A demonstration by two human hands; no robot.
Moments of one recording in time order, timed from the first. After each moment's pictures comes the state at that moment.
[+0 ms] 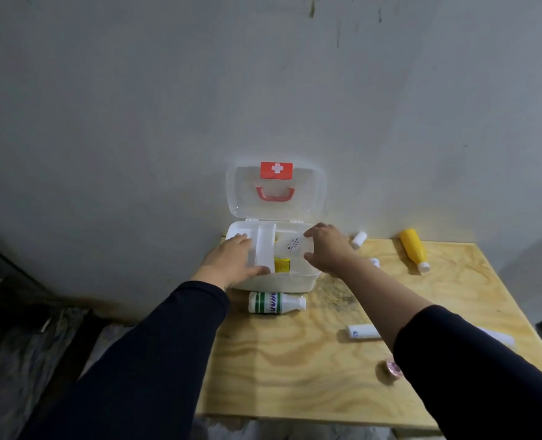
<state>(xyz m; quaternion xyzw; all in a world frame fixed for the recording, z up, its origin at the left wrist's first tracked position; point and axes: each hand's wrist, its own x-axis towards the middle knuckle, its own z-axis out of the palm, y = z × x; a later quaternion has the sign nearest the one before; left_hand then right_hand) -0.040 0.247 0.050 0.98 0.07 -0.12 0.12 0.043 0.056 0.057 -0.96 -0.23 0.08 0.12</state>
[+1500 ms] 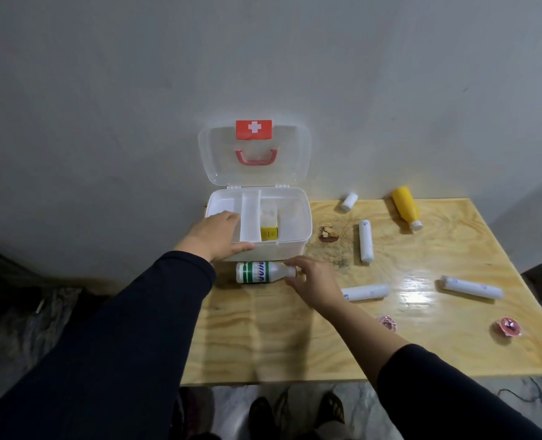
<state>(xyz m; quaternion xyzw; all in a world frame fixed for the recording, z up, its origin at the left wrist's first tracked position) -0.025 0.251 0.026 0.99 0.00 -0.13 0.04 -0.032 0.027 -0.046 -0.92 -0.19 0.09 0.32</state>
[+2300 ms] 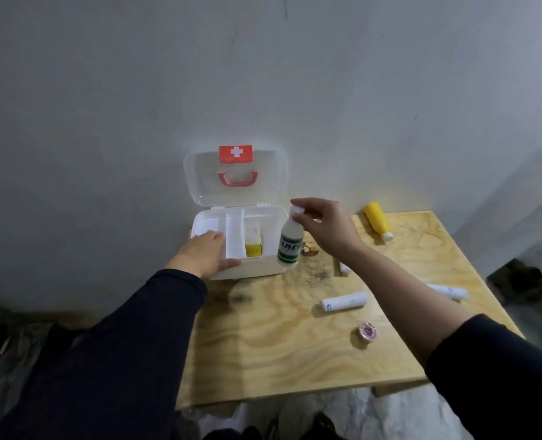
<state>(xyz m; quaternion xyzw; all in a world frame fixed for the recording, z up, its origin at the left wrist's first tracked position) -0.028 0.248 0.028 0.99 0.02 -0.14 0.06 0.006 0.009 0.088 -0.88 -0.13 0.00 0.46</state>
